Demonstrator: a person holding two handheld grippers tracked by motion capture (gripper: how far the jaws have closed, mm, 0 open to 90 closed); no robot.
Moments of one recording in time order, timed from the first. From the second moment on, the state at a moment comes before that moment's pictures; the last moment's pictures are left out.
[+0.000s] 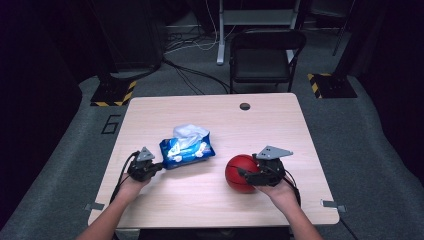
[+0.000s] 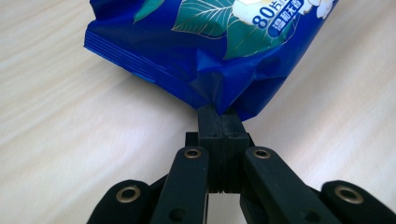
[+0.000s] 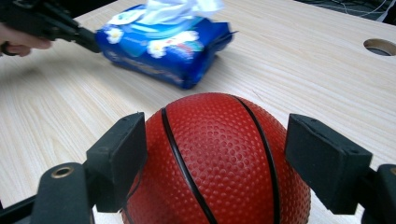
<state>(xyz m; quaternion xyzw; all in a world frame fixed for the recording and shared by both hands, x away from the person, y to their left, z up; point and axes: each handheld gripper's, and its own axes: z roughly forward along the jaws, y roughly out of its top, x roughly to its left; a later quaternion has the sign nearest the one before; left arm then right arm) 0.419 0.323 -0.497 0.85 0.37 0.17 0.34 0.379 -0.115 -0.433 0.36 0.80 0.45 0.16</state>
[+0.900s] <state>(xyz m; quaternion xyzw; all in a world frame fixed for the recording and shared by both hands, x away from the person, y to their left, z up) 0.383 0.368 -0.462 0.81 0.41 0.17 0.39 0.382 -0.114 -0.433 0.36 0.80 0.45 0.16</state>
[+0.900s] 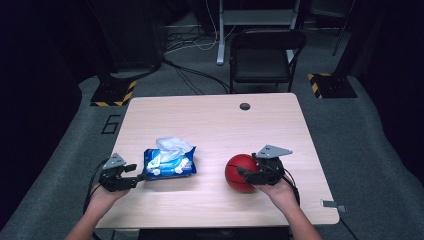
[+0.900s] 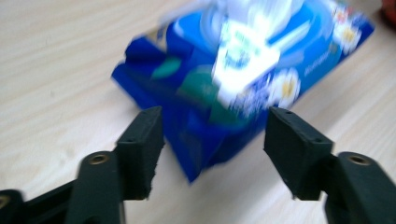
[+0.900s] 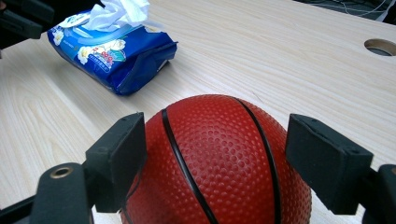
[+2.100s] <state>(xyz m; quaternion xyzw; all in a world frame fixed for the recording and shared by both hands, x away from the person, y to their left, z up) 0.459 0.313 -0.466 0.80 0.39 0.12 0.44 0.383 -0.115 -0.432 0.37 0.80 0.46 0.16</state>
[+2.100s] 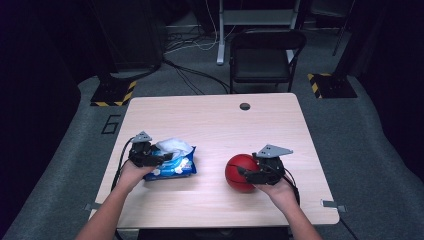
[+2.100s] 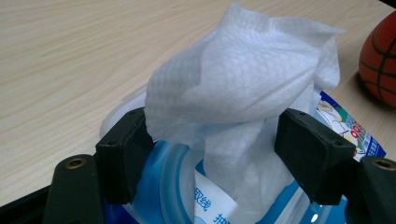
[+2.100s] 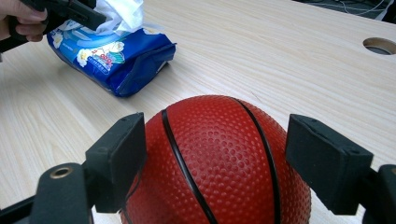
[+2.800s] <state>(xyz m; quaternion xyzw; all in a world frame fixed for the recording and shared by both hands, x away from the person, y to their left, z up) 0.411 0.322 -0.472 0.82 0.34 0.12 0.44 0.380 -0.116 -0.433 0.37 0.79 0.46 0.16</state>
